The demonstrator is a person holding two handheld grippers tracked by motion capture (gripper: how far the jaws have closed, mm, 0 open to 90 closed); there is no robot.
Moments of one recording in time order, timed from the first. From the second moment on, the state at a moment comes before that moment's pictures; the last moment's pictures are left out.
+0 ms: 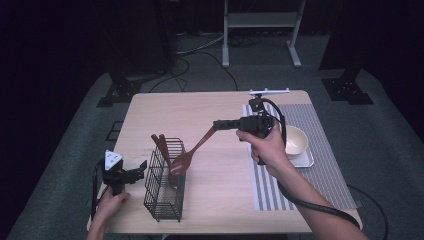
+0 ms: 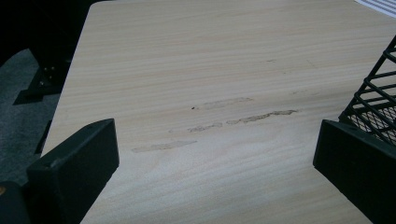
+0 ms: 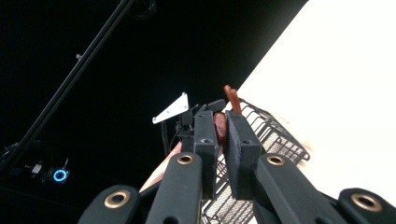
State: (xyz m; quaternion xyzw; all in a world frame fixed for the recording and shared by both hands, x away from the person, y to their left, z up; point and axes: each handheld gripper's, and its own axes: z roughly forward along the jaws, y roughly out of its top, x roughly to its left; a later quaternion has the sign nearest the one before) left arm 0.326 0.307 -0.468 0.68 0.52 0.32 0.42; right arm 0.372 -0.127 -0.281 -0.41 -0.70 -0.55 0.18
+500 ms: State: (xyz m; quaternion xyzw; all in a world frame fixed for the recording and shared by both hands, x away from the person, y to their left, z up) left arm 0.326 0.307 -0.468 0.68 0.52 0.32 0.42; right arm 0.378 -0.157 -0.285 -0.44 -0.68 -0.56 0.17
